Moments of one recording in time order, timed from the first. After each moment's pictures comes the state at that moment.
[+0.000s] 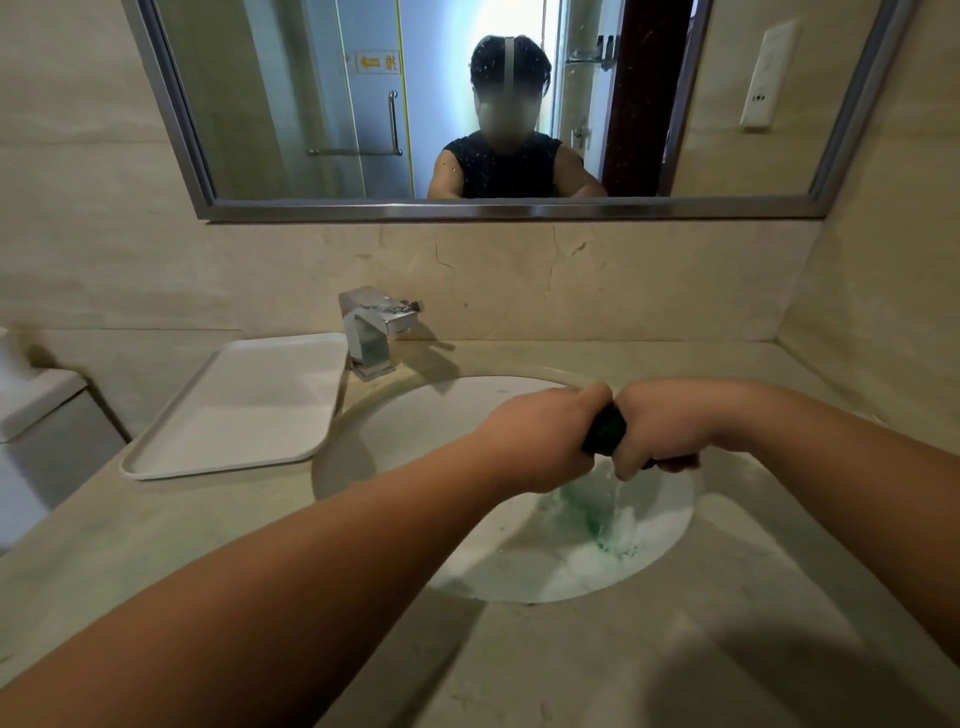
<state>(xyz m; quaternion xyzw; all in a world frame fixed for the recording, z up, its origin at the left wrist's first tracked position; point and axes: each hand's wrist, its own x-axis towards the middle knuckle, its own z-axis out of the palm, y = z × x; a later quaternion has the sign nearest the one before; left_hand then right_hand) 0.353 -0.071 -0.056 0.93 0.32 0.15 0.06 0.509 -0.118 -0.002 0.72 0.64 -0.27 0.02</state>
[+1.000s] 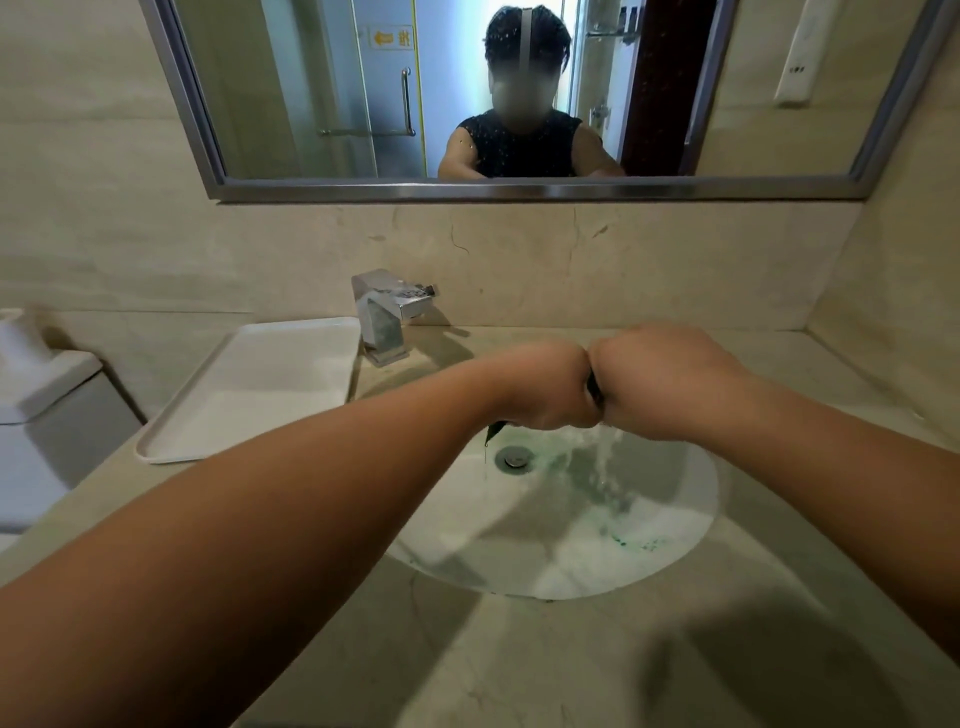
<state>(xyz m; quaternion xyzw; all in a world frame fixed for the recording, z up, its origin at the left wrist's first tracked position) 0.343 -0.052 -0.009 0.90 0.41 0.03 0.14 0.471 -0.108 0.002 0.67 0.73 0.16 0.05</state>
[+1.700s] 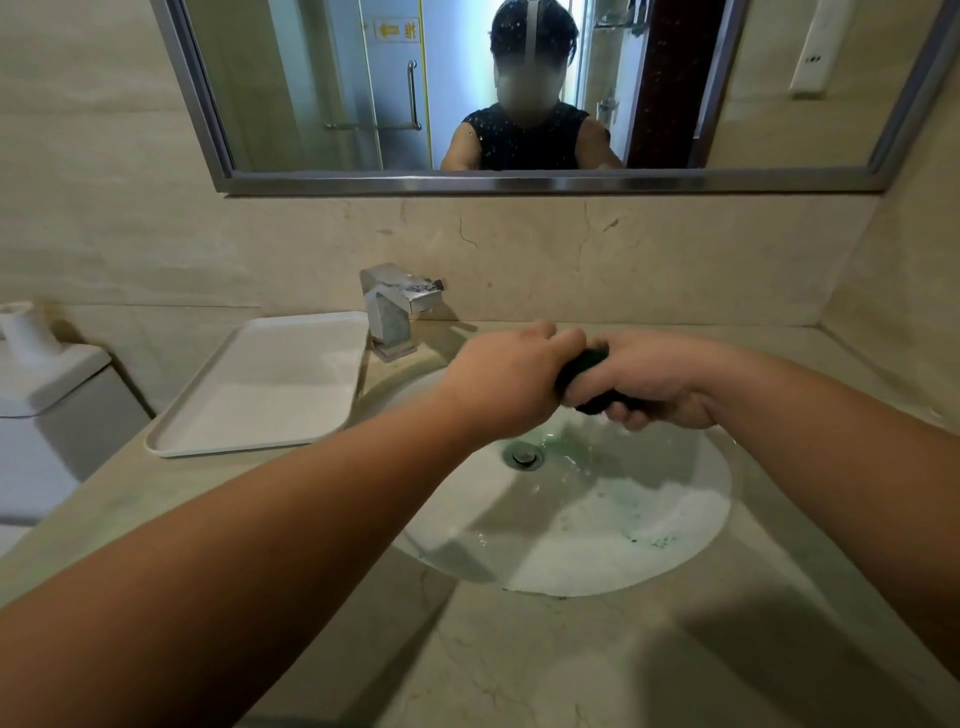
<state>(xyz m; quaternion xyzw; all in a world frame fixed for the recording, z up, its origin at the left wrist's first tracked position) 0.304 -0.034 -0.042 0.91 0.31 0.24 -0.11 0.468 -0.088 -0.003 0.66 0.56 -0.44 -0.23</state>
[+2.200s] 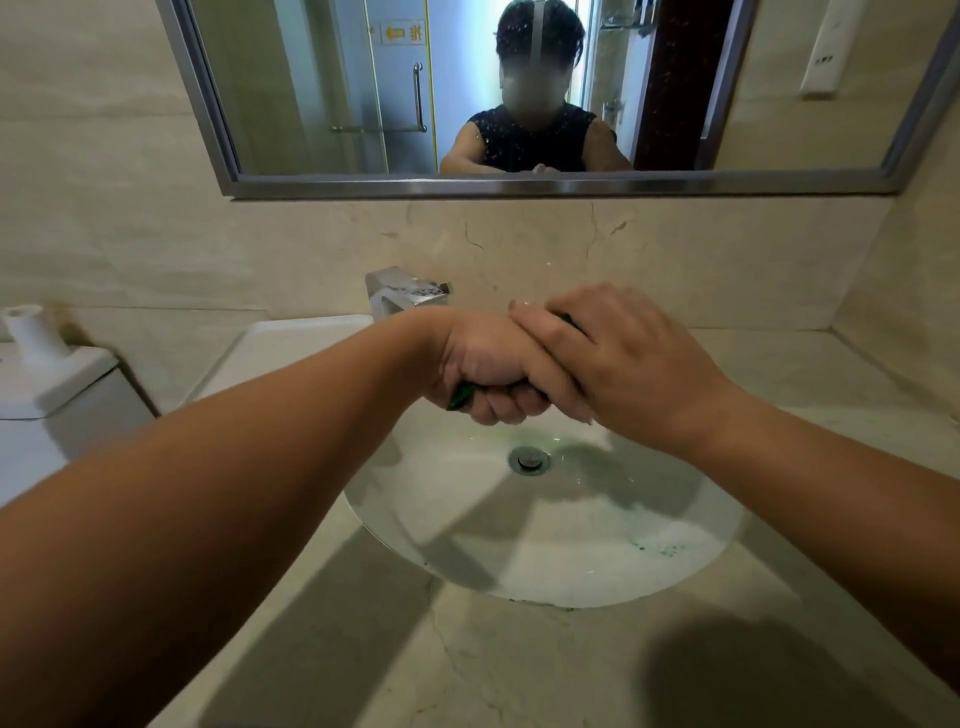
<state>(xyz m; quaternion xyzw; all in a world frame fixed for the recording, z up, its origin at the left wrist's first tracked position) 0.282 -0.034 0.023 0.74 0.36 -0.10 0.56 0.457 -0.093 -0.016 0.39 0.82 0.37 -0.21</state>
